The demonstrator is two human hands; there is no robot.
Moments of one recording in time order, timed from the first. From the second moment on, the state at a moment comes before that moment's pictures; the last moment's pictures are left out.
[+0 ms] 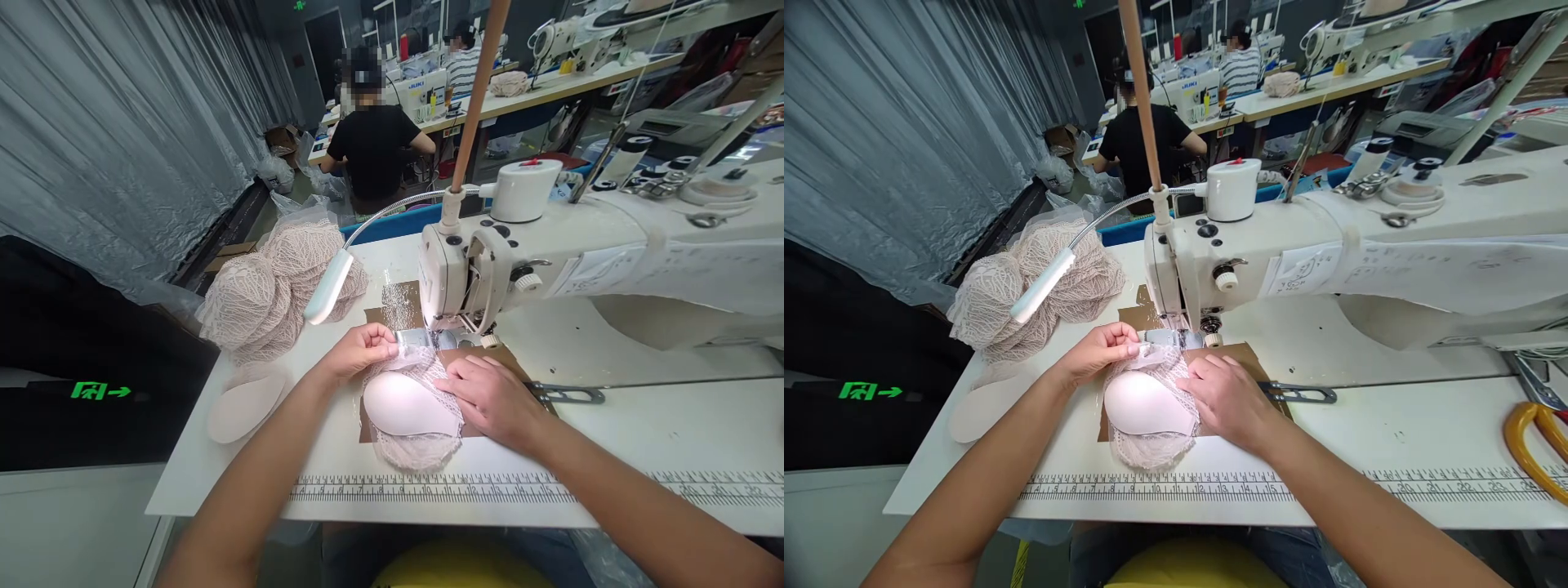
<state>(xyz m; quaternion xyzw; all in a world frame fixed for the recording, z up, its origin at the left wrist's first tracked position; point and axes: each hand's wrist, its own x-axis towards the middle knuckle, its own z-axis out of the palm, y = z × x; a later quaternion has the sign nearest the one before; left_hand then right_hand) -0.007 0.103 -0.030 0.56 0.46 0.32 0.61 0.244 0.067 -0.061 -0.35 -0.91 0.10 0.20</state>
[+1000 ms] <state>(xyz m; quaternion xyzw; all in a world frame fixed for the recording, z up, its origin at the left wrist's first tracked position) 0.046 0.063 -0.023 0.90 0.42 0.08 0.12 0.251 0.073 -0.064 -0.41 -0.89 0.06 0.20</state>
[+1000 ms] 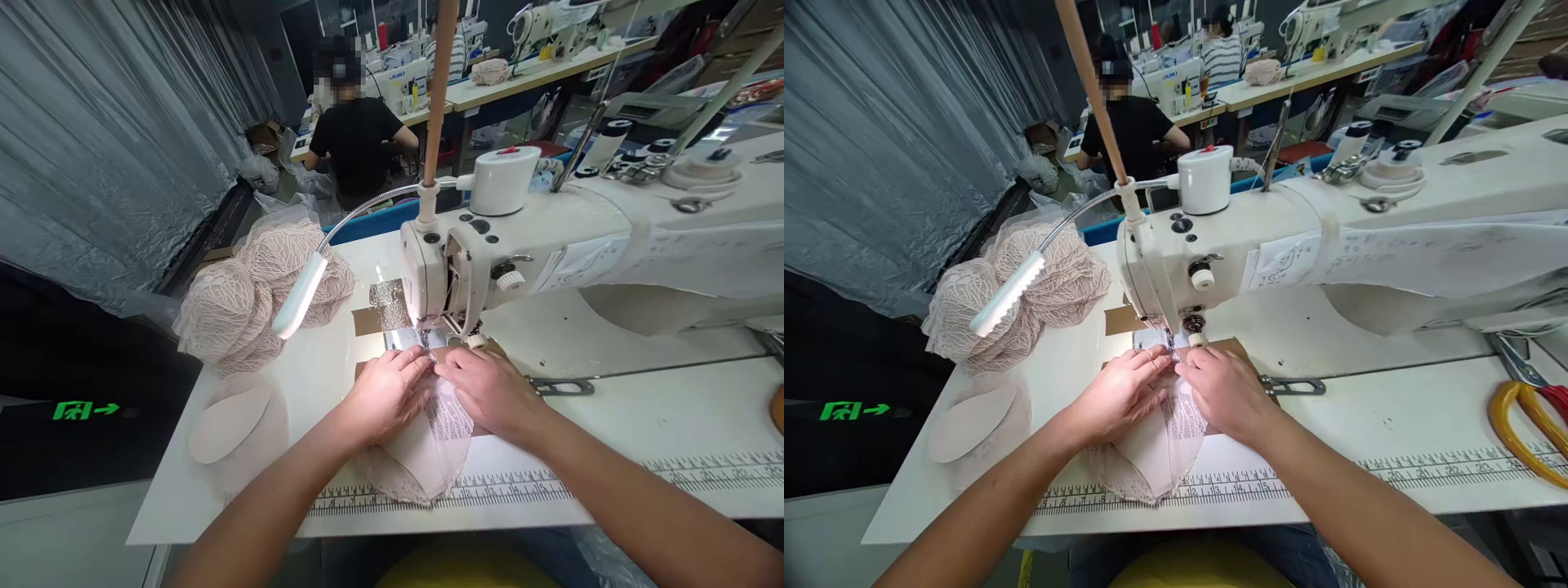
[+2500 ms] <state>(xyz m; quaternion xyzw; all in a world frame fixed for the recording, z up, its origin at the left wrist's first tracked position) 0.027 0.069 -0.039 0.88 0.42 0.15 0.15 0.250 0.071 -0.063 -0.40 -0.86 0.14 0.30</state>
